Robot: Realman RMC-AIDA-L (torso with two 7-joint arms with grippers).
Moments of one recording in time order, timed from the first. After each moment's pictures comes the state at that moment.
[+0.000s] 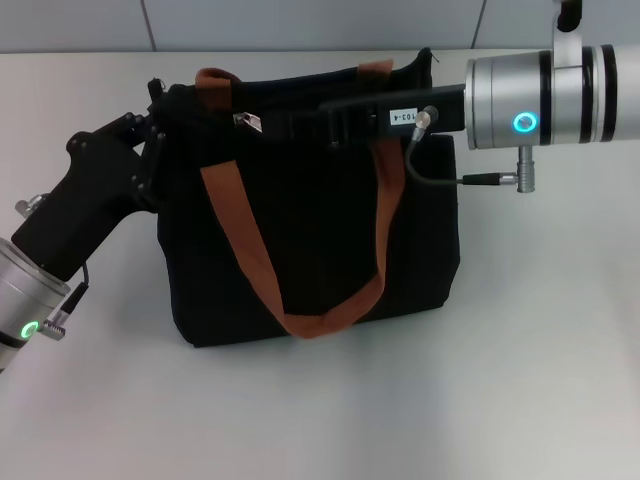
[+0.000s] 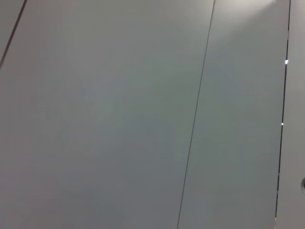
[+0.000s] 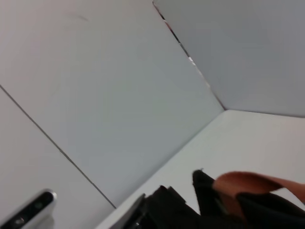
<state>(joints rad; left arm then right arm) -0.45 -2.08 0.44 0.02 1.48 1.66 -0.63 0.76 2.08 -1.26 -0.70 -1.60 -1.26 2.04</state>
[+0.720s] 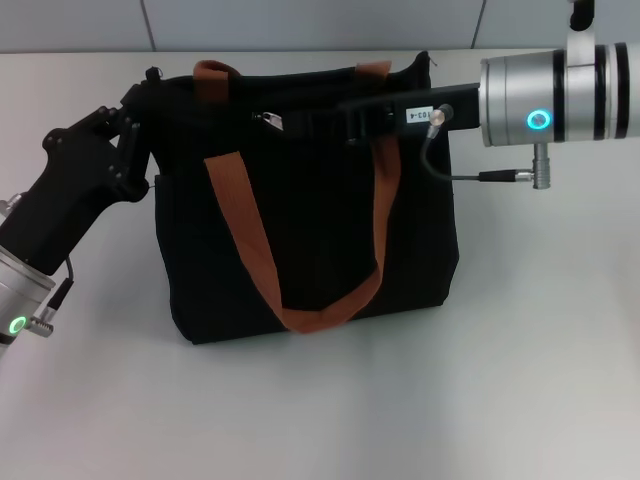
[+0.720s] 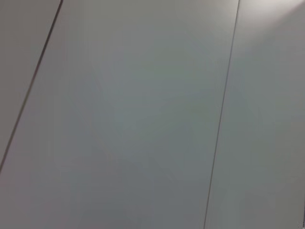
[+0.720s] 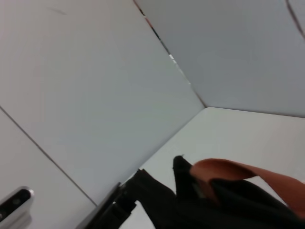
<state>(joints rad) -0.44 -2.08 0.37 0.01 1.48 1.64 -0.63 0.76 2.07 -1.22 -0.70 -1.65 -1.26 2.05</state>
